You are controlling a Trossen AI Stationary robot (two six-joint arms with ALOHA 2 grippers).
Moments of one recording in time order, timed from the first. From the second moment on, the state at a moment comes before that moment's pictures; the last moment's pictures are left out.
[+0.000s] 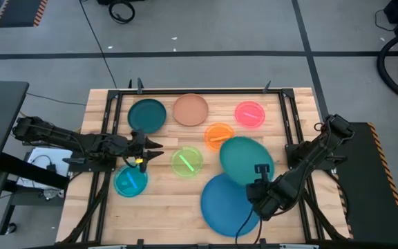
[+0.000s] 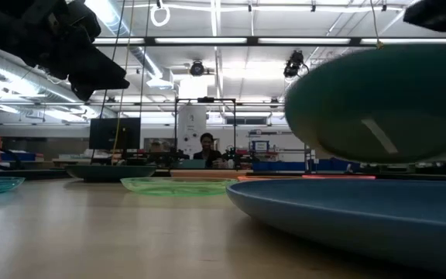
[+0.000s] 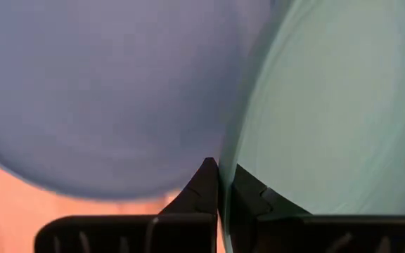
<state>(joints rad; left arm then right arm) -0.18 0.71 0.27 0.12 -0.31 -0.34 0.77 1.62 1.22 -1.11 0.34 0.70</state>
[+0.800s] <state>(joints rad) -0.20 0.71 0.27 0.14 -0.21 -0.49 0.78 2.11 1.86 -1.33 0.35 0.49</state>
